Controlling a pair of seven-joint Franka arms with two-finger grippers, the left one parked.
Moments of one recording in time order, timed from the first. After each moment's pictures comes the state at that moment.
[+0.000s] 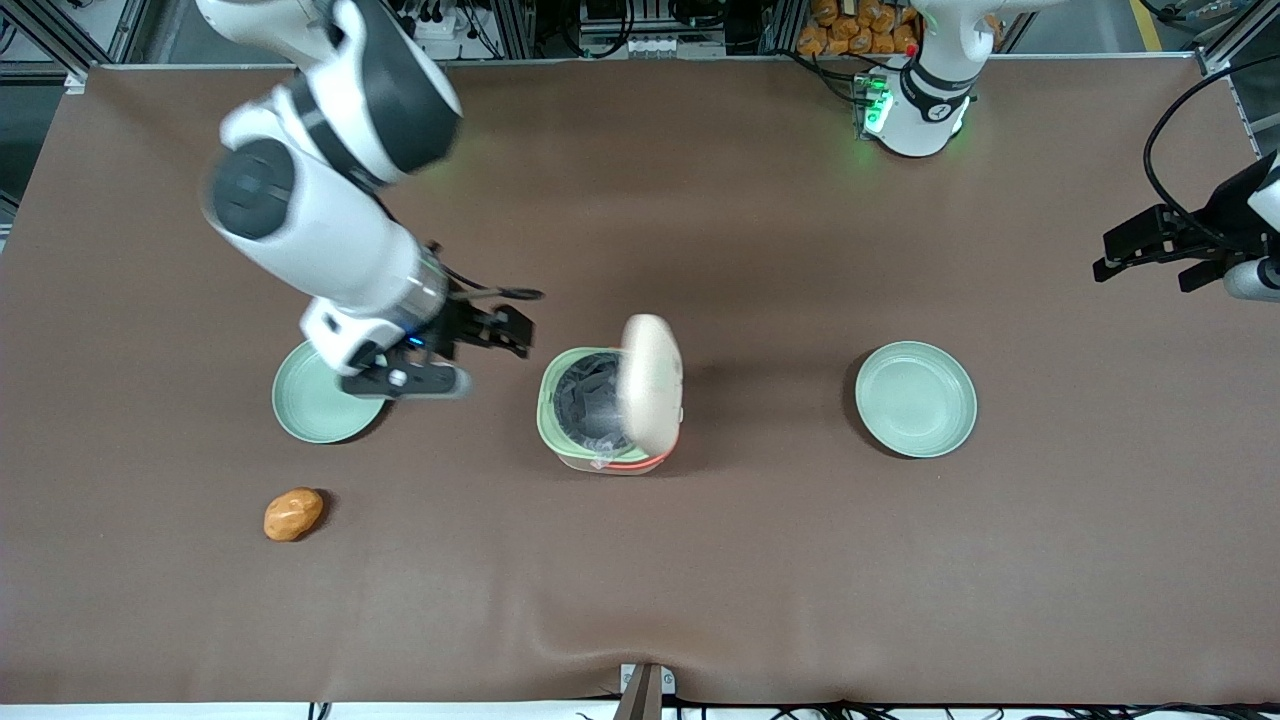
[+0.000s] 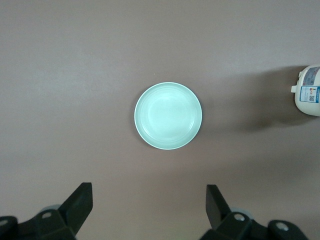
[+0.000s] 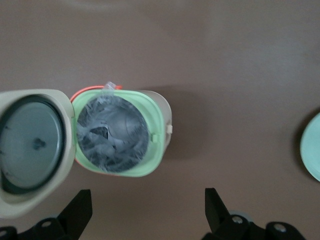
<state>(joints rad) 0.51 0.34 -0.11 -1.35 0.25 1.72 0.44</state>
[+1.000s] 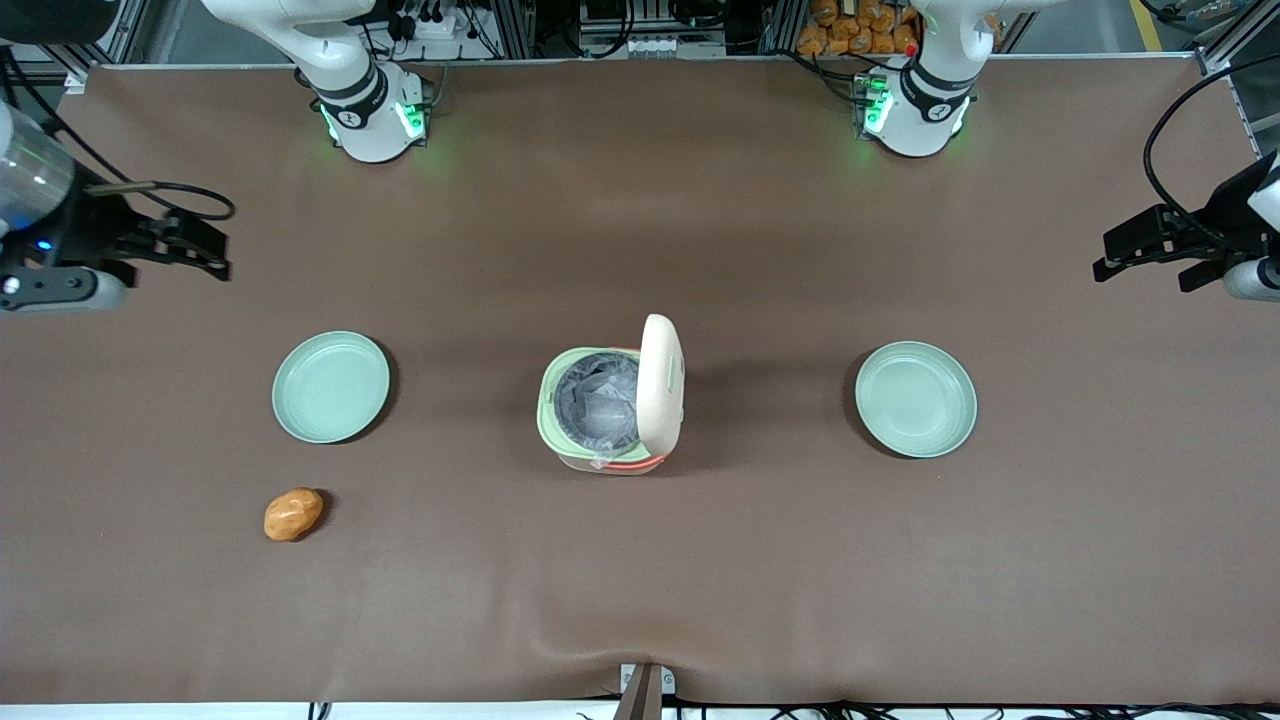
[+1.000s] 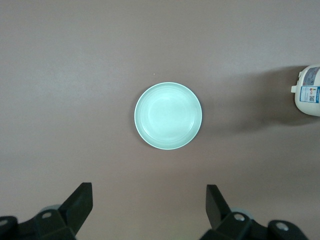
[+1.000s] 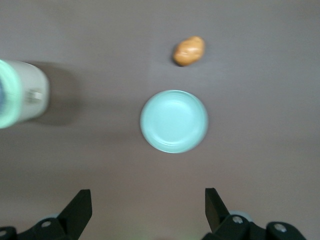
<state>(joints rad) 0.08 0.12 0.05 -1.35 -0.07 1.39 0.03</state>
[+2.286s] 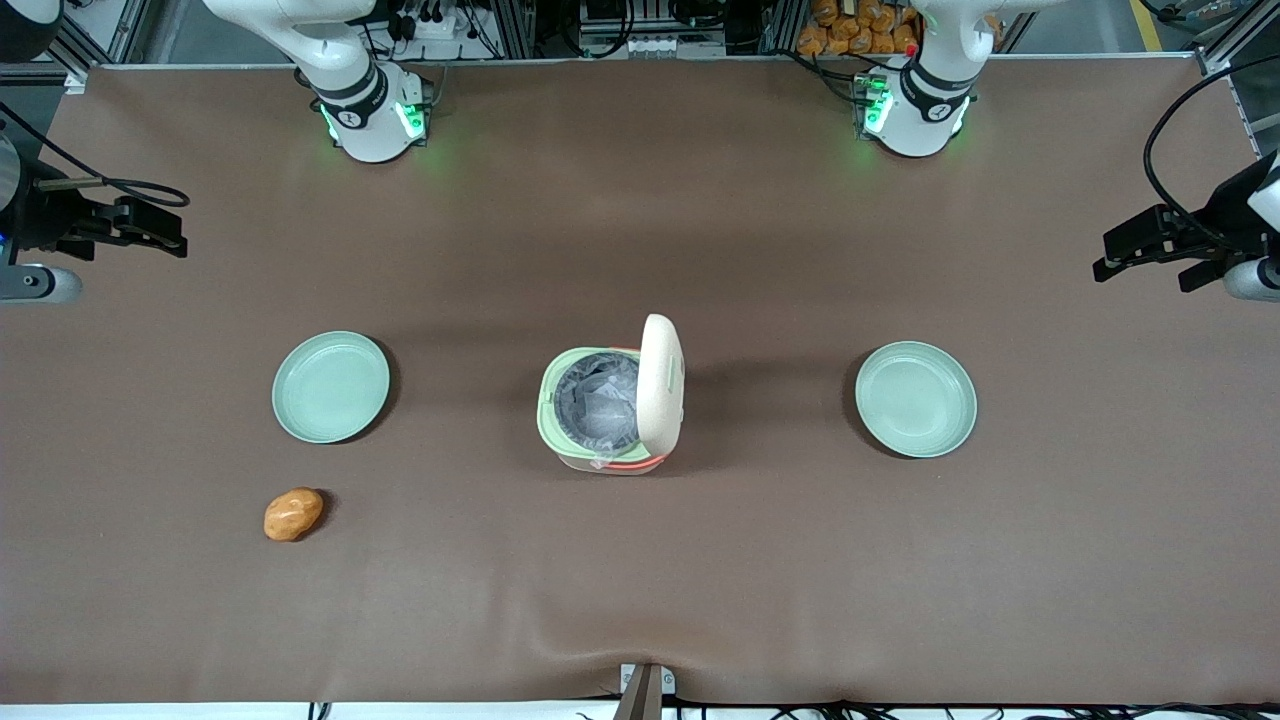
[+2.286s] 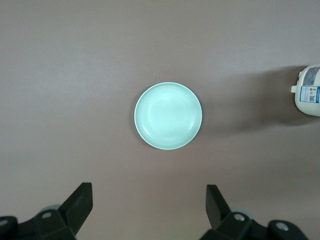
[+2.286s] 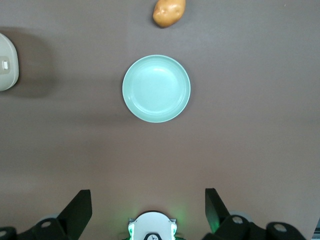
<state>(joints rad) 0.04 0.12 0.00 -1.36 -0.03 1.27 -0.01</state>
